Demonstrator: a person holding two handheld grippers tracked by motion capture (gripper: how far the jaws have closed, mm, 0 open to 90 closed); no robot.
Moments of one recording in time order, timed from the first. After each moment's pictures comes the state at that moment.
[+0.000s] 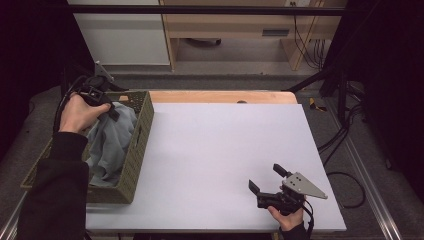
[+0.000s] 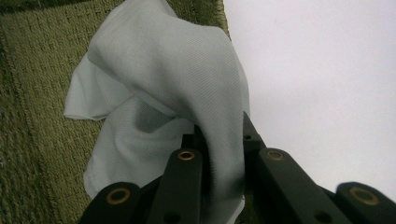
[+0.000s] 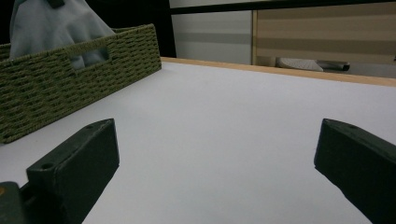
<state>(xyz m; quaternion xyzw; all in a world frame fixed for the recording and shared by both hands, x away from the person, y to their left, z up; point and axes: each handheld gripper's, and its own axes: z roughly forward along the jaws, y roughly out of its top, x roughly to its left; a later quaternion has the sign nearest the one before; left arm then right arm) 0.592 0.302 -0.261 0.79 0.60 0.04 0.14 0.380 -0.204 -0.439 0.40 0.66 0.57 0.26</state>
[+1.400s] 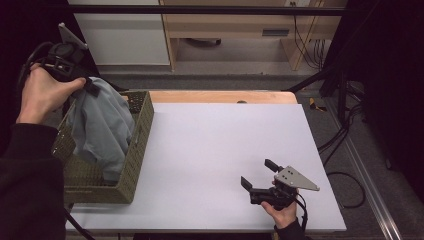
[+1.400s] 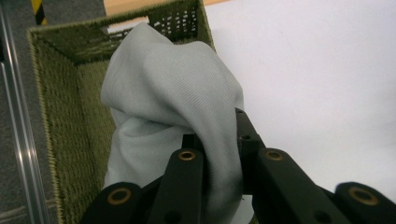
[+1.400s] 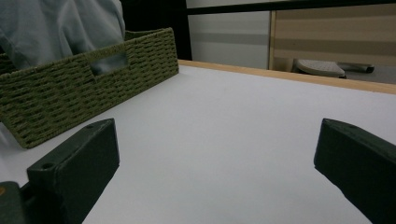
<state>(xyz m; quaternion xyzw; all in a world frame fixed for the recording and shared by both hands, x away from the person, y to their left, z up) 0.556 0.309 -0.153 0.78 0.58 0.11 0.19 0.392 -0.185 -0.427 0.38 0.68 0.58 0.24</state>
